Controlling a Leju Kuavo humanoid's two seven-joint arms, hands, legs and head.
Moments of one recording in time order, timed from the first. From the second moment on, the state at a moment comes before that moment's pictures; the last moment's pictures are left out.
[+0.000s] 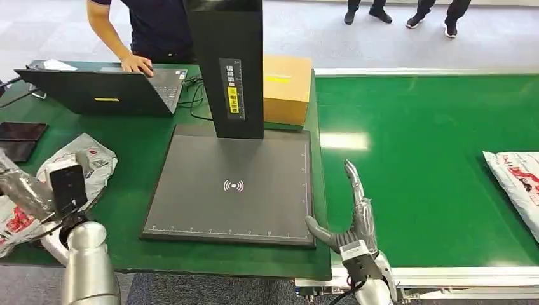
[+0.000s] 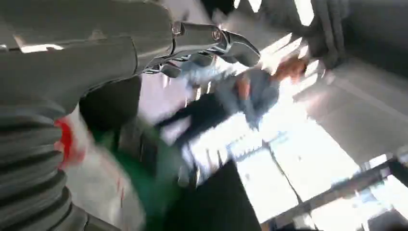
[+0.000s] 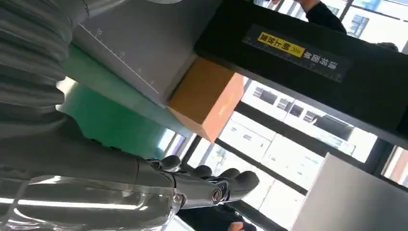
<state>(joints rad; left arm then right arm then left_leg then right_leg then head) -0.28 -0.22 0.33 -1.46 -0.76 0.60 -0.47 0.01 0.16 0.11 -1.57 0.37 -0.23 -0.56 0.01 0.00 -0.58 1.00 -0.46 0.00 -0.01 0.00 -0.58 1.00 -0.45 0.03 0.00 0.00</state>
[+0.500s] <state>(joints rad) -0.18 -0.16 -0.09 -1.52 -0.48 0.24 -0.55 -0.01 0.16 0.09 -1.52 0.37 -0.21 -0.58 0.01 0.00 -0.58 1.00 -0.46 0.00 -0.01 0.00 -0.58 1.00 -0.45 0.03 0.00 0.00</state>
